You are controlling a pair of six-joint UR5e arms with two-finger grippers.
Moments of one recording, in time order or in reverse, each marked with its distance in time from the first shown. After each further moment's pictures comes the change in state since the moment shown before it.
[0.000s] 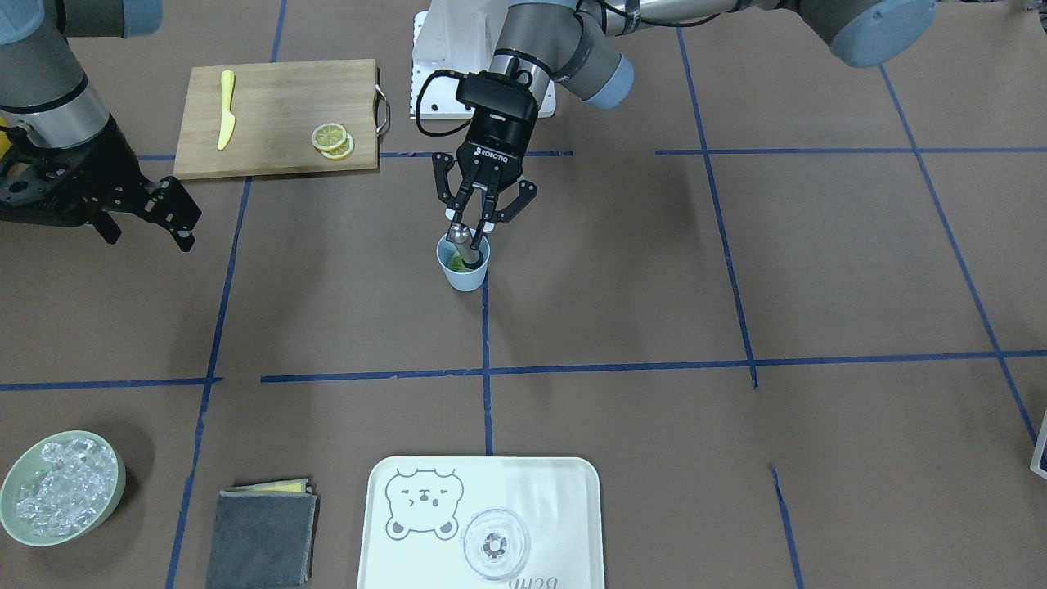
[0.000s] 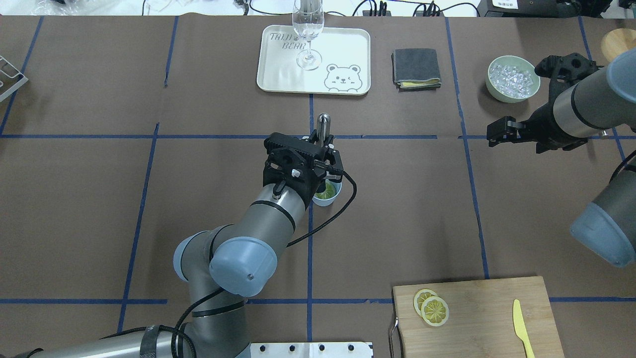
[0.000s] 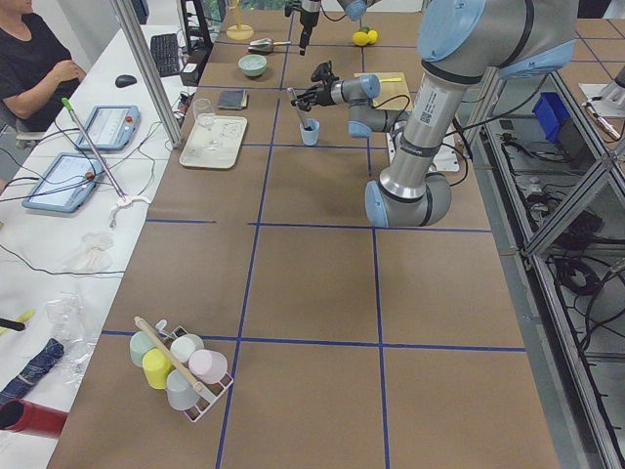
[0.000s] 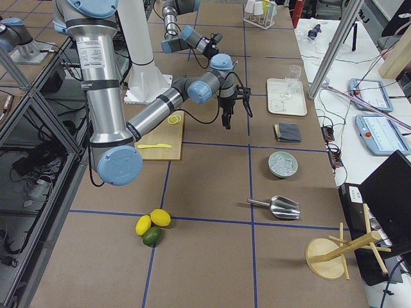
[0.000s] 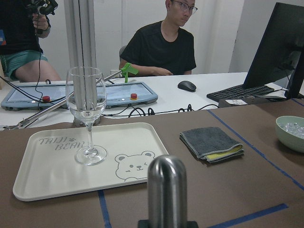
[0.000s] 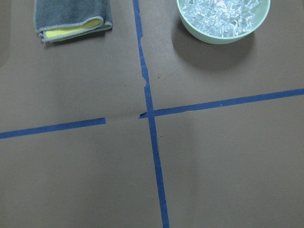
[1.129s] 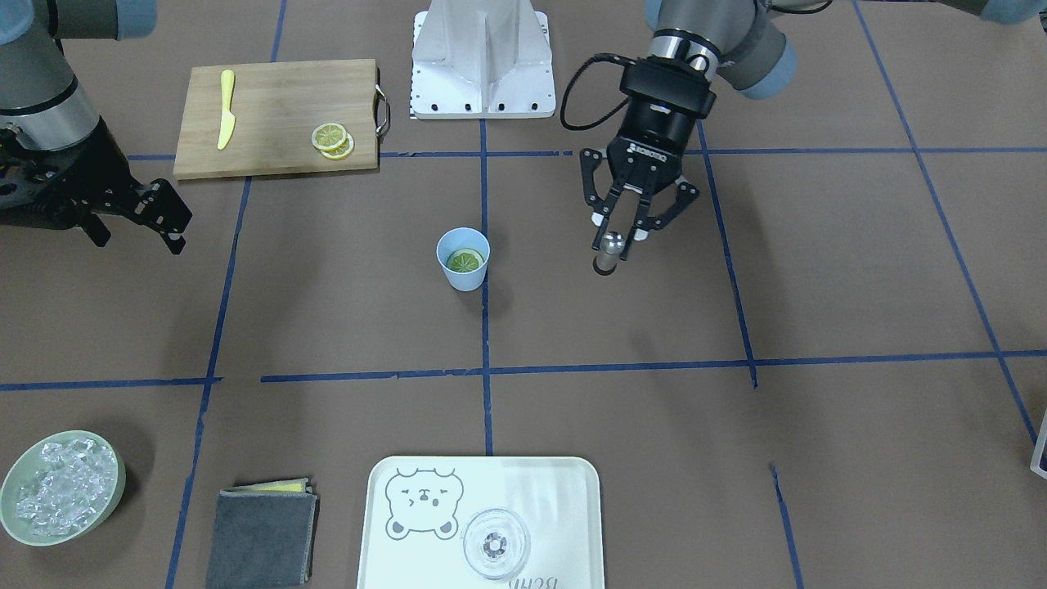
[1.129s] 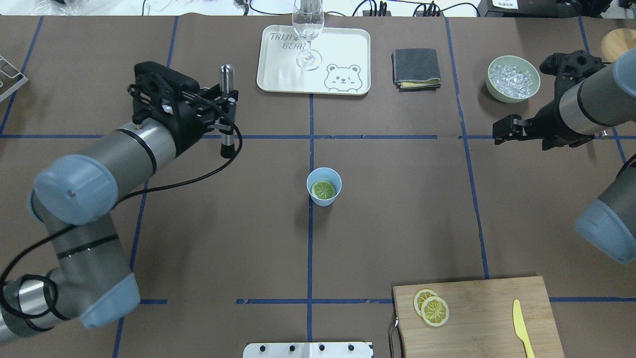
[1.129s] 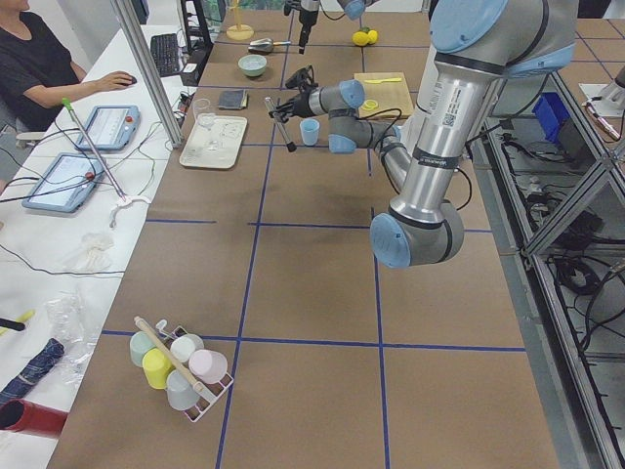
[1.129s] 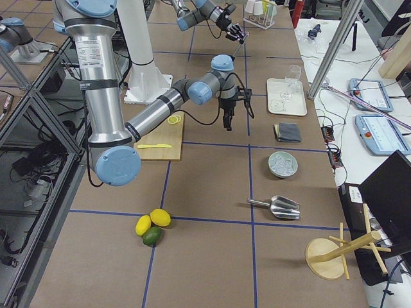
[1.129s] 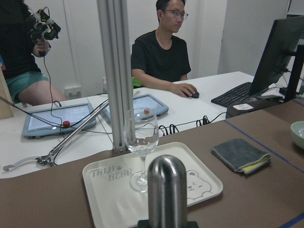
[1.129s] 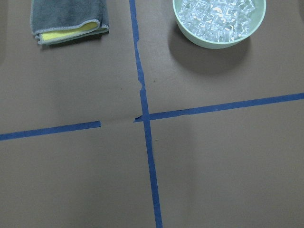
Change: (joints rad) left arm -0.311 0.346 -0.241 0.024 -0.391 0.015; right arm 0.026 -0.014 -0.006 0.000 0.002 -0.056
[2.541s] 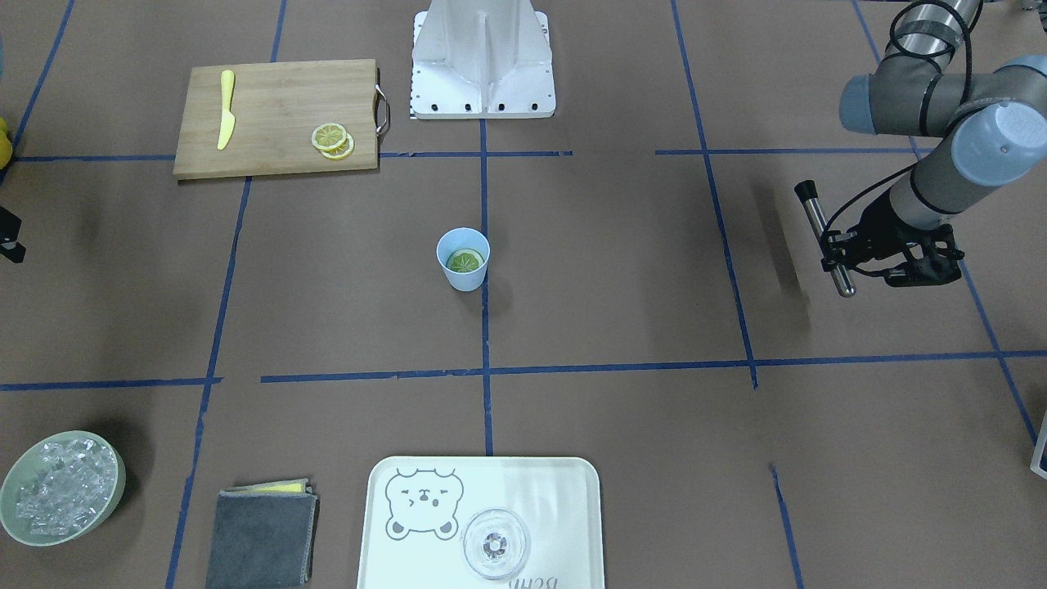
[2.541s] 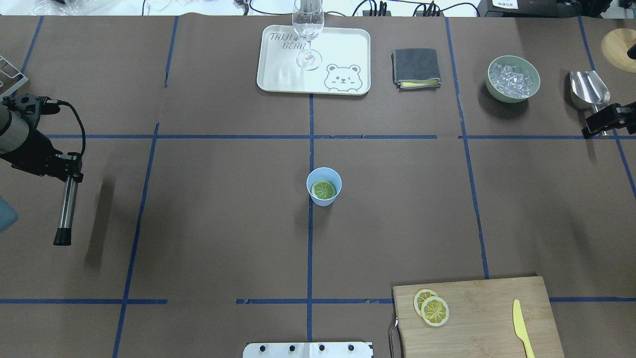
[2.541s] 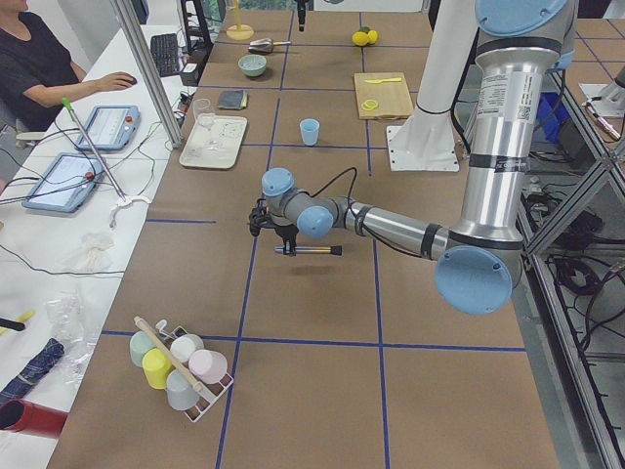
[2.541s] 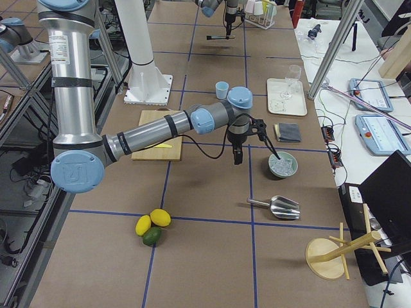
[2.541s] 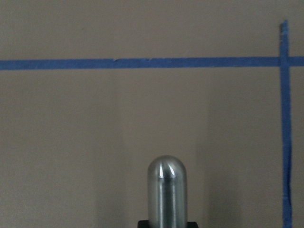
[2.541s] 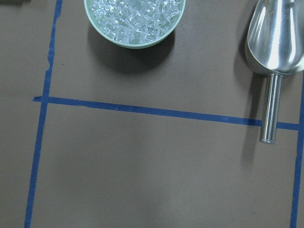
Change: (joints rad) left arm -0.387 0.256 0.237 0.459 -1.003 -0.077; right arm 0.308 -0.097 -0.164 -0.001 0.261 -0.593
